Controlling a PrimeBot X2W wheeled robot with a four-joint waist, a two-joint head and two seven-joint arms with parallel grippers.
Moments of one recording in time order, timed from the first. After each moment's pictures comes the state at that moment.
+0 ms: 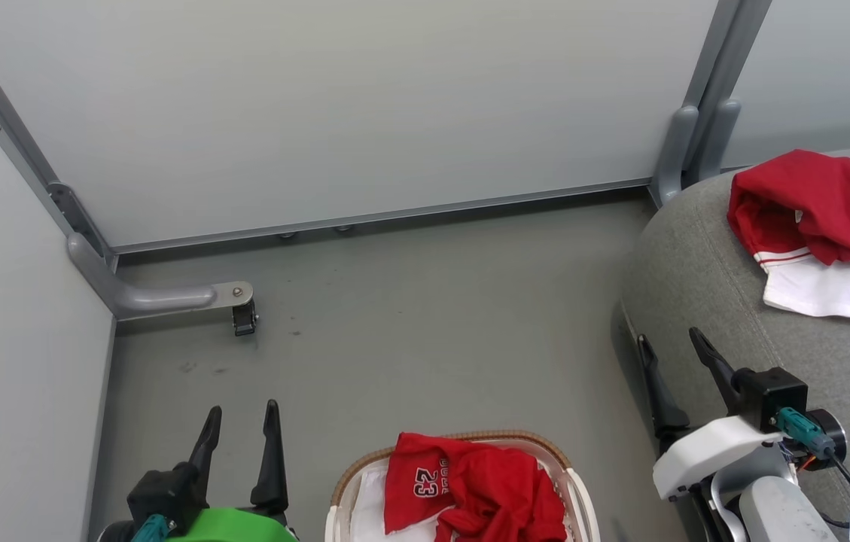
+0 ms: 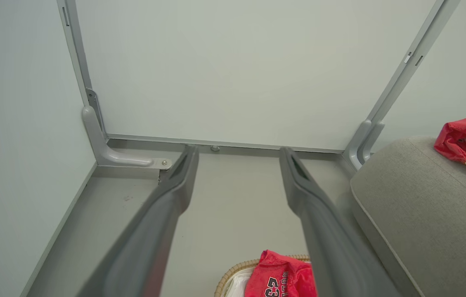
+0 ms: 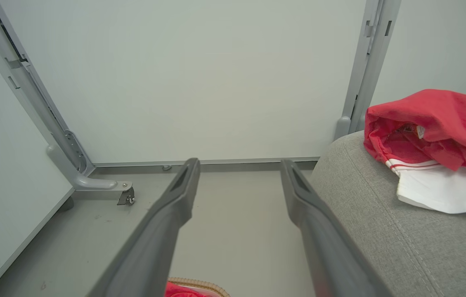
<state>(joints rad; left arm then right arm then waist) 0.03 0.05 -0.16 0.27 -0.33 -0.05 -0.26 -0.17 -0.05 0.04 0.38 0.16 0.13 -0.26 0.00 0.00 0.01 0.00</state>
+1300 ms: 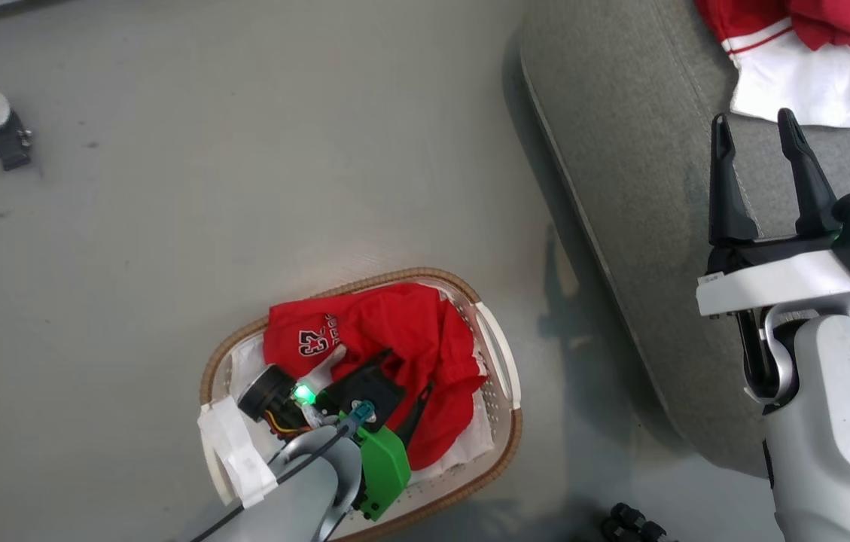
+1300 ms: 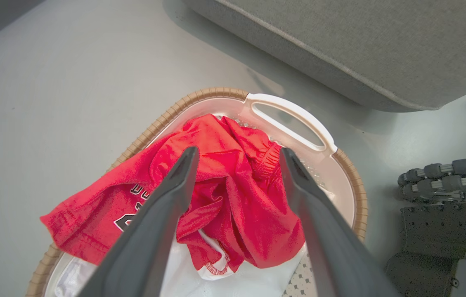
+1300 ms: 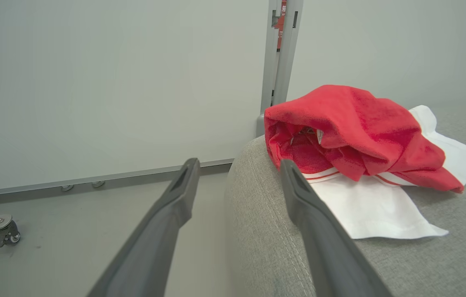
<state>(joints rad) -0.53 0.05 -0.82 0.89 -0.20 -0.12 -0.26 -0.44 -0.05 -0.08 0.17 0.16 0.13 -0.26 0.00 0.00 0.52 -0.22</state>
